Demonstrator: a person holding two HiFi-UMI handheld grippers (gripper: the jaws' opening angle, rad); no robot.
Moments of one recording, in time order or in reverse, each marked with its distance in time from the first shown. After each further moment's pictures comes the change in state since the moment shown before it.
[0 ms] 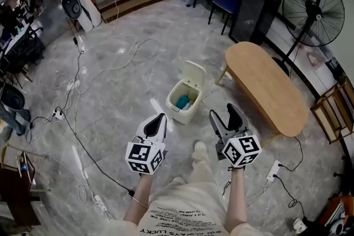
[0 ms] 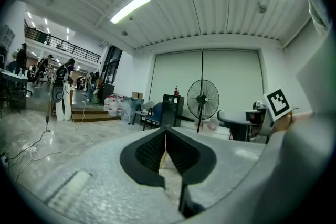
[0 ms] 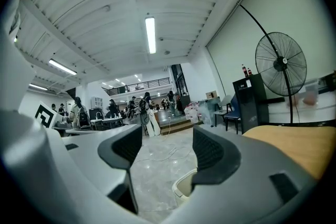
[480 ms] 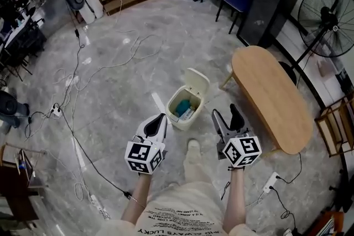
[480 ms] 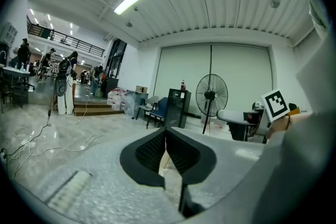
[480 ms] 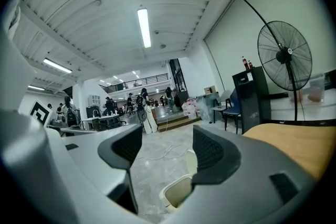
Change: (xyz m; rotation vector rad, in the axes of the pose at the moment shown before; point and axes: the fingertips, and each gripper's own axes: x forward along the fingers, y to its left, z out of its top) left arm 0.101 0.040 -0.011 -0.041 0.064 0.039; right arm 0.095 -0.078 -0.010 0.017 0.049 -0.009
